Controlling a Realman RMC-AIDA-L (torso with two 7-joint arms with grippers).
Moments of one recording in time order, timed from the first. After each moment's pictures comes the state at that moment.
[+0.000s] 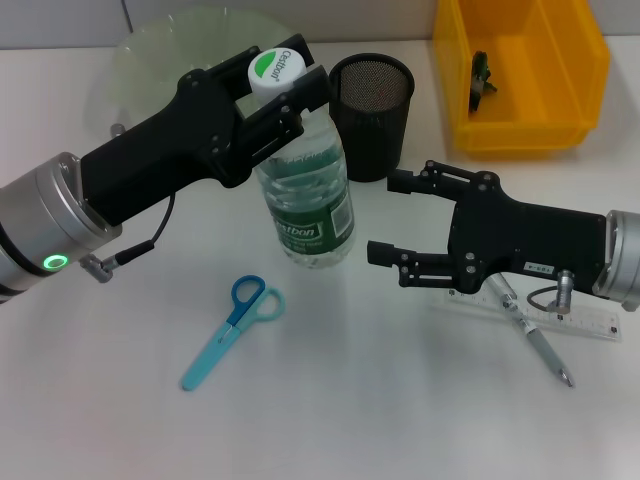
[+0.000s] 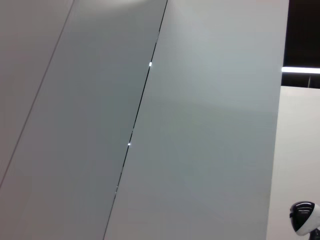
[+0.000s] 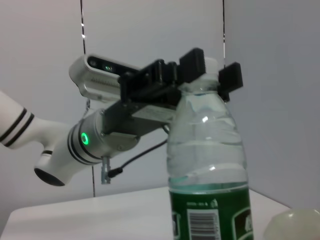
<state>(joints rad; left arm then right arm) -0.51 -2.07 1.21 0.35 1.02 1.72 -1.07 0.39 2.08 -1.16 -0.62 -1.45 -1.51 1.02</state>
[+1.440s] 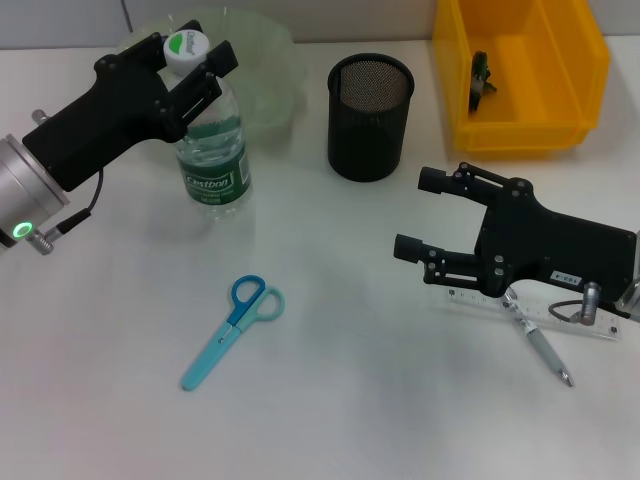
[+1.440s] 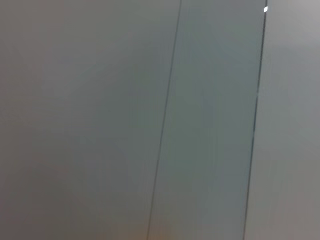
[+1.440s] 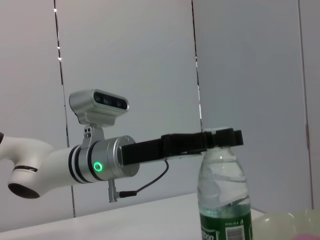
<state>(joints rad) -0.42 -2.06 1.14 0.49 1.03 1.37 -1.00 0.35 2.09 -1.11 -0.57 -1.42 -1.54 0.98</state>
